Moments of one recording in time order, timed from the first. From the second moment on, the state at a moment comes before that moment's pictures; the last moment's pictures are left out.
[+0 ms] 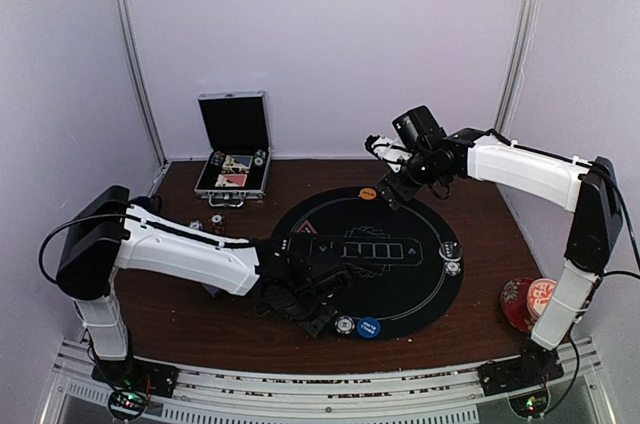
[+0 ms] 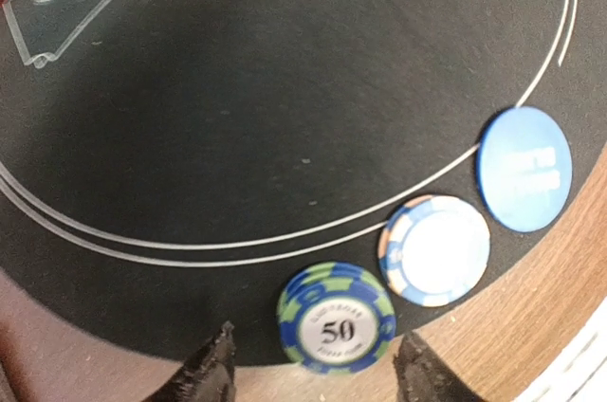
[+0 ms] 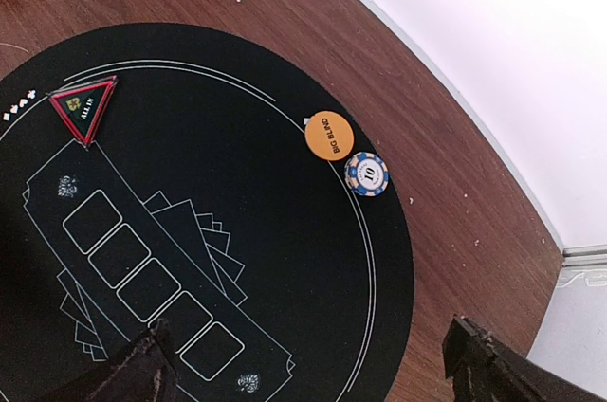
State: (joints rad) left arm -1.26 1.89 1.23 -0.54 -0.17 -0.47; right arm 0.61 1.74 1.49 -0.59 0.22 -0.29
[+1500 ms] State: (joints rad) left arm -0.37 1.63 1.05 -0.62 -0.16 -0.29; right arm 0.62 1.74 1.49 -0.59 0.20 -0.29
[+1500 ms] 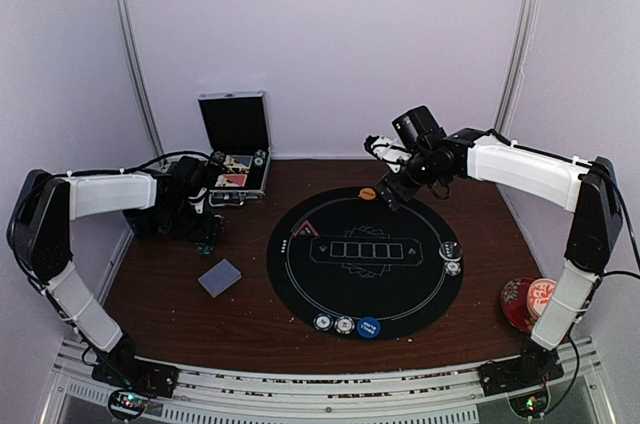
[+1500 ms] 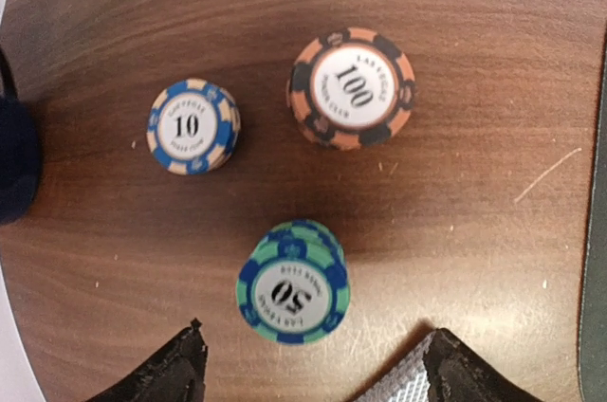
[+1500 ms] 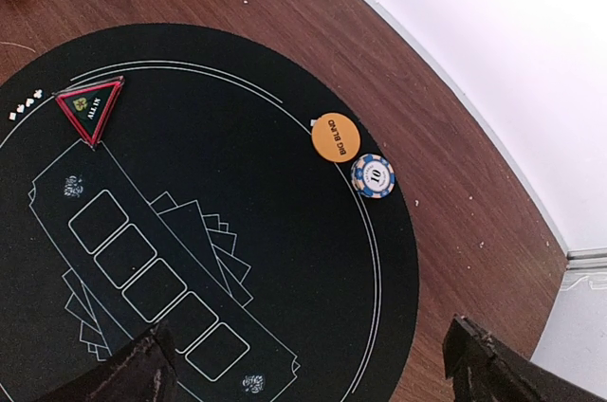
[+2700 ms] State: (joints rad) left arm -0.31 1.71 1.05 -0.54 -0.10 -0.25; right arm 0.63 1.74 1.49 -0.59 0.20 -0.29
